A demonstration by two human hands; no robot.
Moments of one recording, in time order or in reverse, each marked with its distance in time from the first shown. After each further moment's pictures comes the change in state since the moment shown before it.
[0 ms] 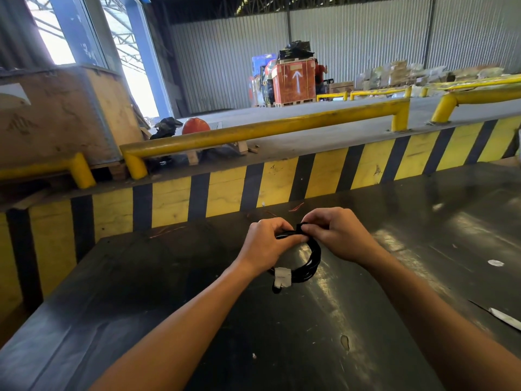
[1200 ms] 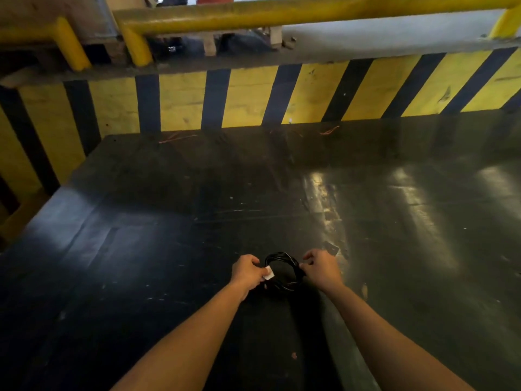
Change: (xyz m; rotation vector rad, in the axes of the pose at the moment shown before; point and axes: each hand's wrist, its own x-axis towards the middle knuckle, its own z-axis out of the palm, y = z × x) left_hand -0.125 -0.221 0.068 -0.180 -0.012 -1.221; right_hand -0.063 0.157 0.243 -0.054 -0.342 0.765
